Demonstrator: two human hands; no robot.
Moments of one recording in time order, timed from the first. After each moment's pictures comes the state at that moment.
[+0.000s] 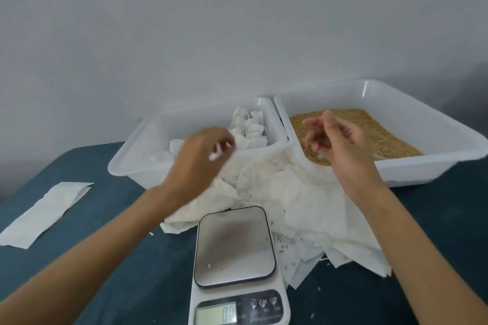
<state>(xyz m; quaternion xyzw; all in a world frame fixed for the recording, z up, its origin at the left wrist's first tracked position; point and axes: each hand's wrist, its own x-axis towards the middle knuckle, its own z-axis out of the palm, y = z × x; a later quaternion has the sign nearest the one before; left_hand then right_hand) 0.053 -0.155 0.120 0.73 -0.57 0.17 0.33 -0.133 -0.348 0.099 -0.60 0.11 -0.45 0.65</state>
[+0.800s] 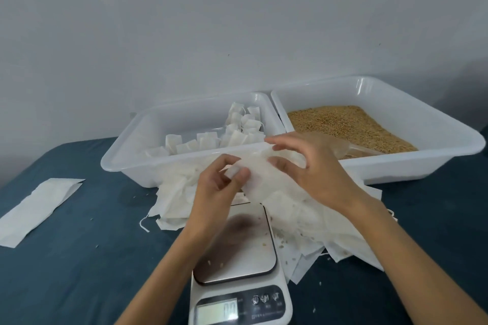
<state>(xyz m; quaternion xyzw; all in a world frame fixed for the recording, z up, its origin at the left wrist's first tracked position) -0.002 -0.148 0.061 0.61 -0.39 -0.16 0.67 -0.128 -0.316 0.088 -0.86 0.08 -0.31 0.39</state>
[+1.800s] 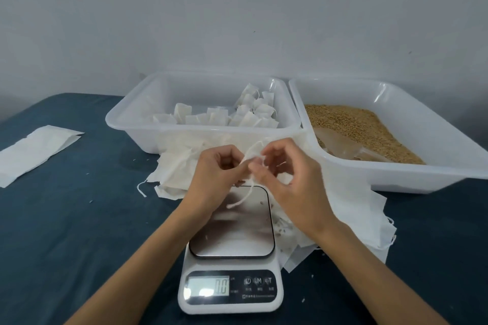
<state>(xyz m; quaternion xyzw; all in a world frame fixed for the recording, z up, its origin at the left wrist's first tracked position) 0.003 -0.142 0.056 0.63 -0.33 -0.18 0.68 -0.113 -0.265 0.059 -0.81 0.04 -0.38 0.45</state>
